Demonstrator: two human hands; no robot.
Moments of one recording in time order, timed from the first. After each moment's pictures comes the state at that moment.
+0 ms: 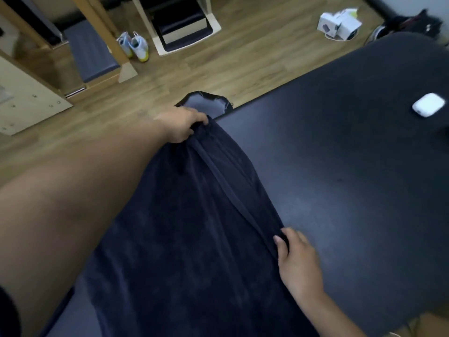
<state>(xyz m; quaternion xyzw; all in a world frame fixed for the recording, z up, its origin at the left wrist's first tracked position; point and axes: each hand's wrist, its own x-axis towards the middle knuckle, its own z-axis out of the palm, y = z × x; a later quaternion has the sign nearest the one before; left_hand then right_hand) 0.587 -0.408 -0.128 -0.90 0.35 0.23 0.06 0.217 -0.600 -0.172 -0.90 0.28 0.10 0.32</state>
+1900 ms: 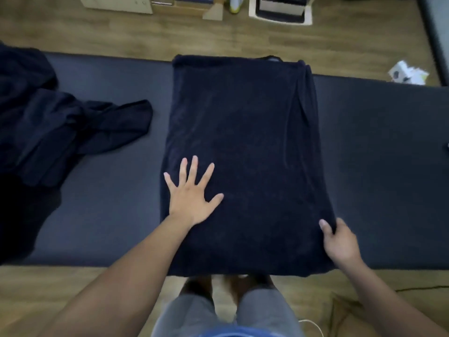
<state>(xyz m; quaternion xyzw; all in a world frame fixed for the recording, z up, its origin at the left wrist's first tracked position) 0.106 -0.278 -0.180 -0.97 -0.08 0.20 -0.07 0.104 -0.642 -0.149 -0.92 0.23 0.22 0.23</state>
